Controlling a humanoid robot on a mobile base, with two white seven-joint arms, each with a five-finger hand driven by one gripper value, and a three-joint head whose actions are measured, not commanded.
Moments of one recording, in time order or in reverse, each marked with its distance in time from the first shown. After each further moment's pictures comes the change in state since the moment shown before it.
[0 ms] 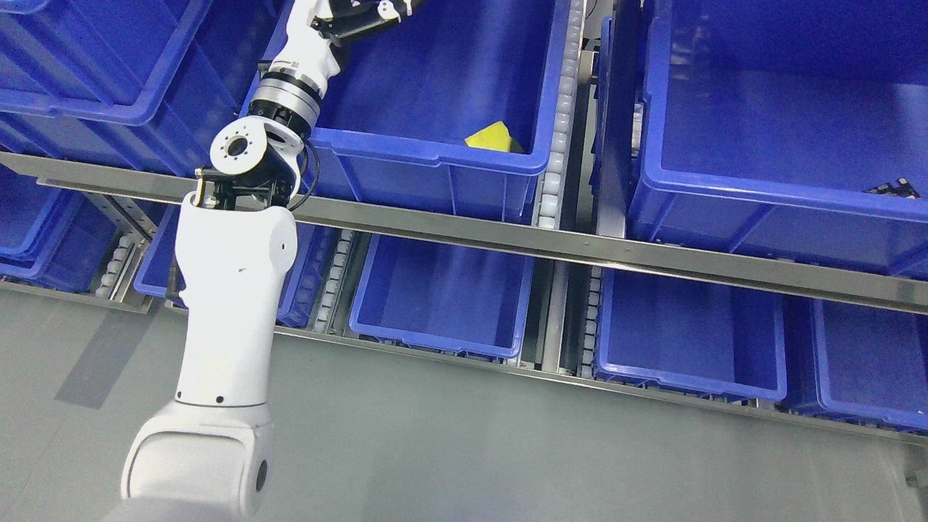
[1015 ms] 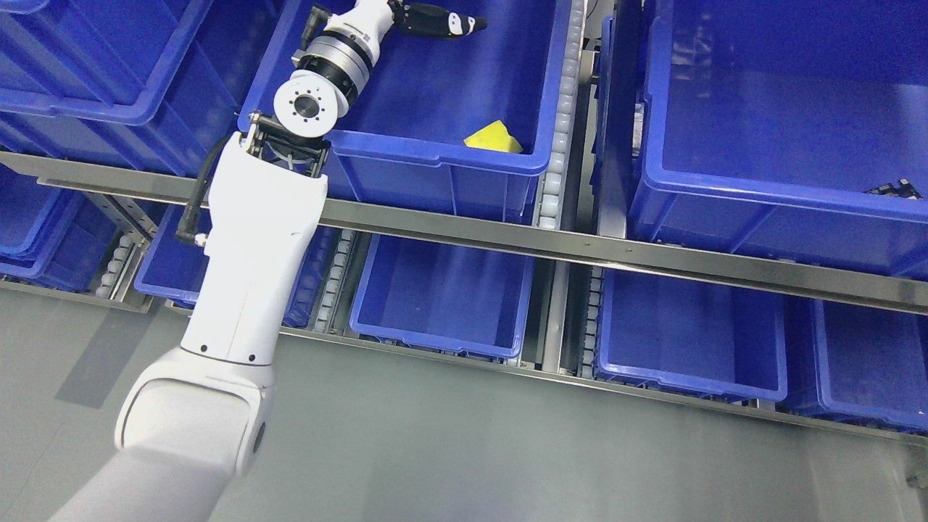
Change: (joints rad) left arm -0.150 0.014 -0.161 0.133 -0.461 -0.026 -0.053; right arm 0.000 0.000 0.000 0.000 0.000 0.000 0.000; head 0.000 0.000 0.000
